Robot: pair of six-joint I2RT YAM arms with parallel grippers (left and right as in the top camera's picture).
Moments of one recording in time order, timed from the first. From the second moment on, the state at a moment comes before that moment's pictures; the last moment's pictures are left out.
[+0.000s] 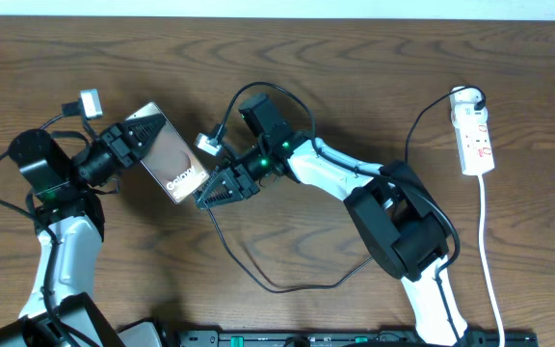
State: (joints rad) left arm 0.40 1.38 0.67 0.45 1.23 -0.77; right arm 0.70 2.24 1.50 -0.05 -1.52 0.14
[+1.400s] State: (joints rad) left arm 0.62 1.38 0.65 0.42 1.46 -0.77; right arm 0.43 2.24 1.53 -0.14 -1.35 0.39
